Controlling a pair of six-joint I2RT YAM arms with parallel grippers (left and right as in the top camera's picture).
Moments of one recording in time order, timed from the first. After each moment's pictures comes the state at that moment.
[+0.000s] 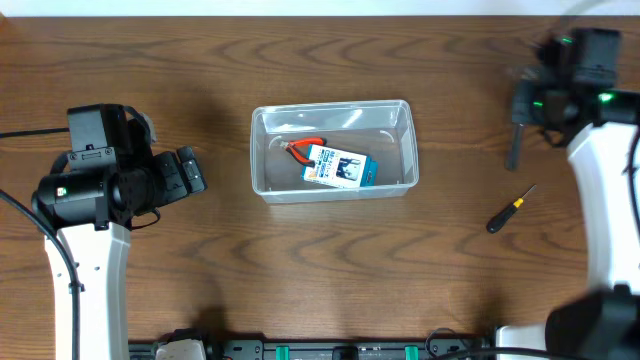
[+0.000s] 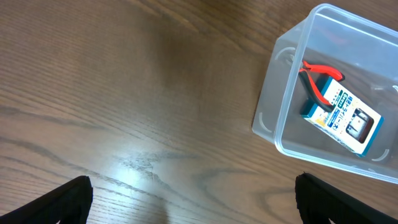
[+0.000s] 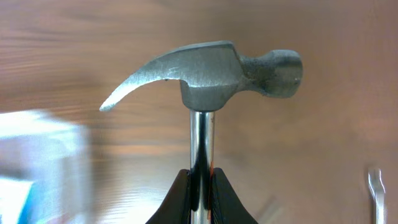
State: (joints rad) left arm 0.15 1.22 1.27 -1.20 0.12 -0.22; right arm -0.05 1.57 1.49 -0.83 -0.05 -0.04
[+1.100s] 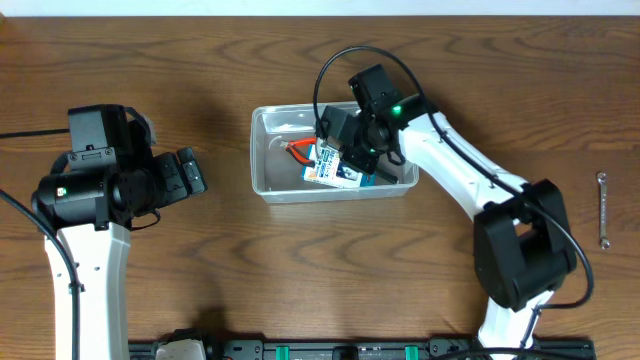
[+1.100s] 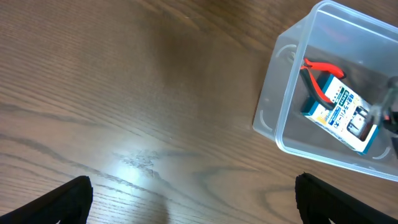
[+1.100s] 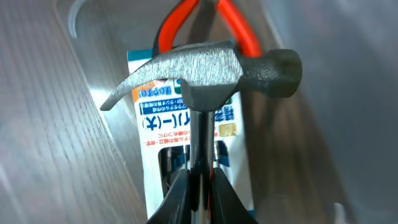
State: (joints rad) left arm 0.15 1.22 1.27 -1.20 0.12 -0.22; right arm 0.49 1.98 1.49 -0.75 -0.28 -0.64
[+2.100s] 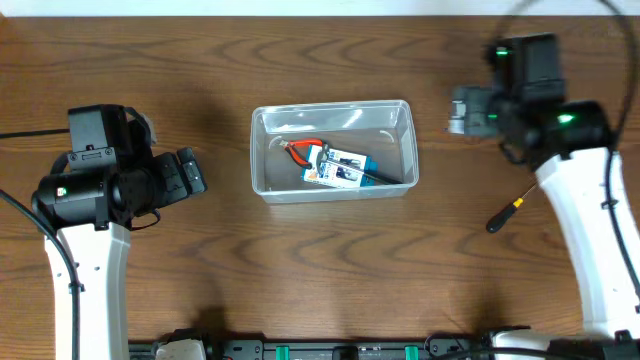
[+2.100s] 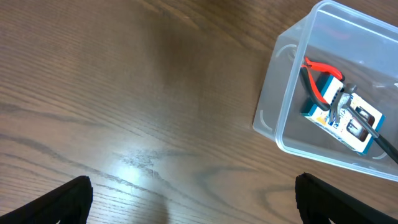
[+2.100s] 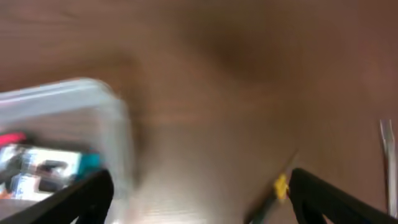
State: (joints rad) left arm 0.15 1.22 1.27 -1.21 0.12 -0.22; right arm 0.10 1.50 1.50 -1.03 0.13 0.28
